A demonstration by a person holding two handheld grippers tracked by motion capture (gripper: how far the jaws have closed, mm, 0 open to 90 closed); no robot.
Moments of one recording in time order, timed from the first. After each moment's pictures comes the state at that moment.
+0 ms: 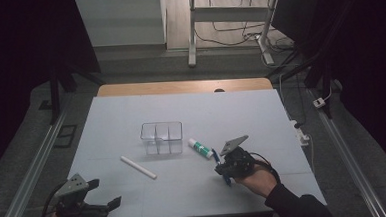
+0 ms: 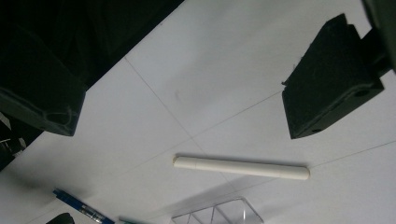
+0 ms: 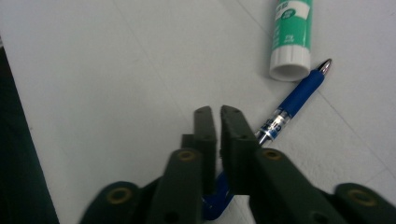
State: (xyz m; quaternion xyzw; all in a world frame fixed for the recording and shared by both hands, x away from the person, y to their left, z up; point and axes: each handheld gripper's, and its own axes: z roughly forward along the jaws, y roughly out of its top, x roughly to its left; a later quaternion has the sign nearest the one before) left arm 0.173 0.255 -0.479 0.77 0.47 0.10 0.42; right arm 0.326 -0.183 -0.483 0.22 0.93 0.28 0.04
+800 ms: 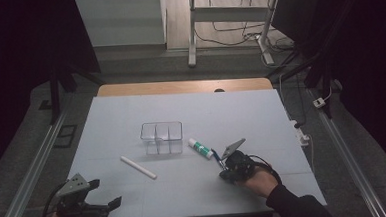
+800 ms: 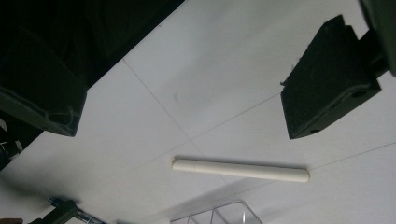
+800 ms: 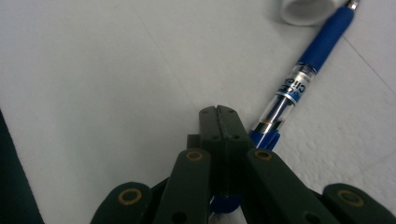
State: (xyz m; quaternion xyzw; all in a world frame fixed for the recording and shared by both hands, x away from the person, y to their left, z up) left arm 0.174 0.254 -0.479 0.77 0.47 0.10 0.41; right arm 0.331 -0.191 -0.504 0.23 0.94 0.23 0.01
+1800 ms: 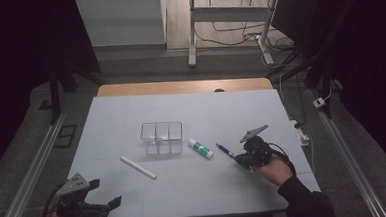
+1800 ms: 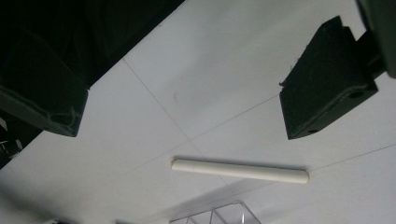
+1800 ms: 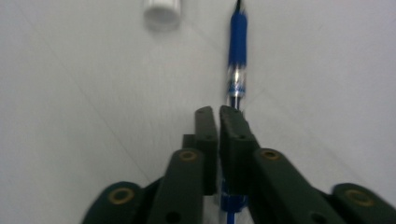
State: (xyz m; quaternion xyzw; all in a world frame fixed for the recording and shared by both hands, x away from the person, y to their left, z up) left arm 0.175 0.254 -0.479 0.77 0.48 0.10 0.41; right arm 0.365 -0.240 -0.486 0.31 0.91 0.27 0.06
